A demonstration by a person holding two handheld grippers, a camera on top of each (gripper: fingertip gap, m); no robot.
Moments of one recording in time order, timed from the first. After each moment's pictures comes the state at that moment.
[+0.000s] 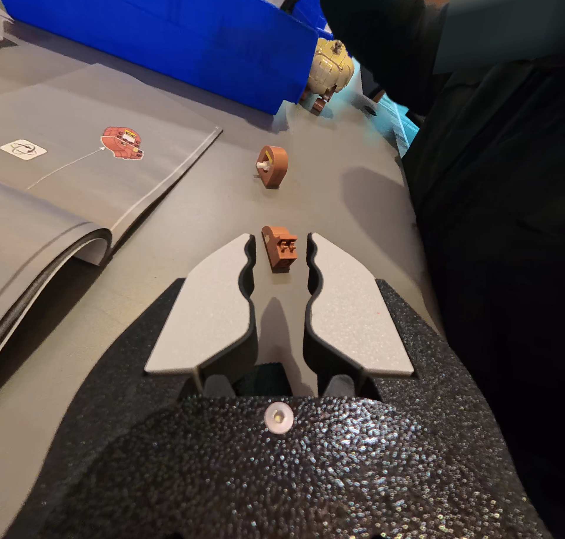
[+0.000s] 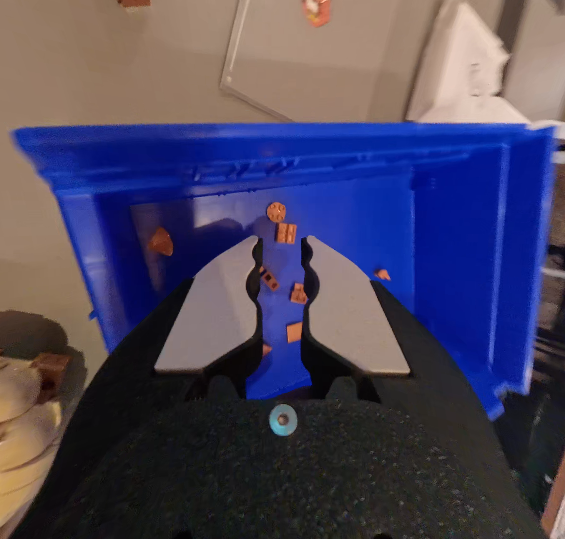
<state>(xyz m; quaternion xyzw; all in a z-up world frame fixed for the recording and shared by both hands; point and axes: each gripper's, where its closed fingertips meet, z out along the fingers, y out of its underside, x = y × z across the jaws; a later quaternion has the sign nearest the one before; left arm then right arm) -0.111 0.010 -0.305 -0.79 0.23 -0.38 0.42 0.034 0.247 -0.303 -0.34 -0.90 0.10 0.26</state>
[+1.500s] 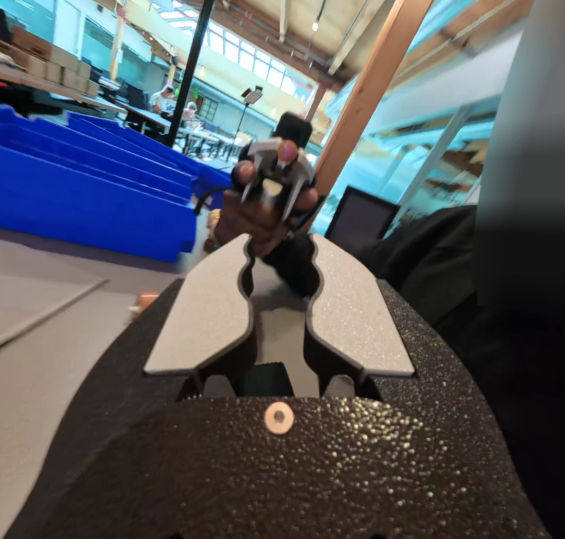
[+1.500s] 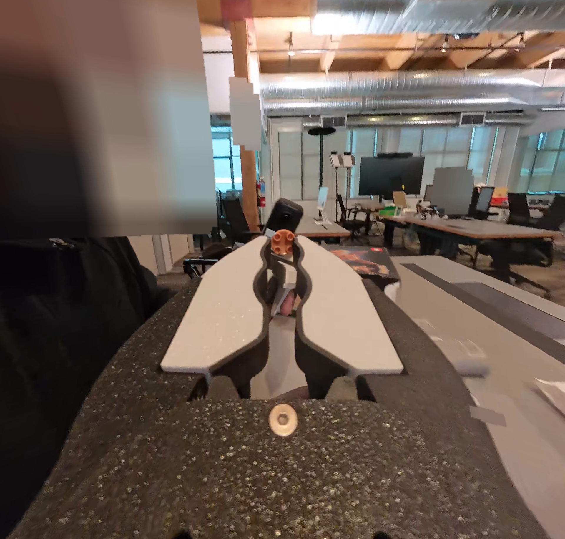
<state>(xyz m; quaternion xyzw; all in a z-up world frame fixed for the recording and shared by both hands) -0.043 -0.029 -0.179 -0.62 0.16 -0.50 0.58 -0.004 0.013 -0.128 -0.30 -0.51 0.71 0.40</state>
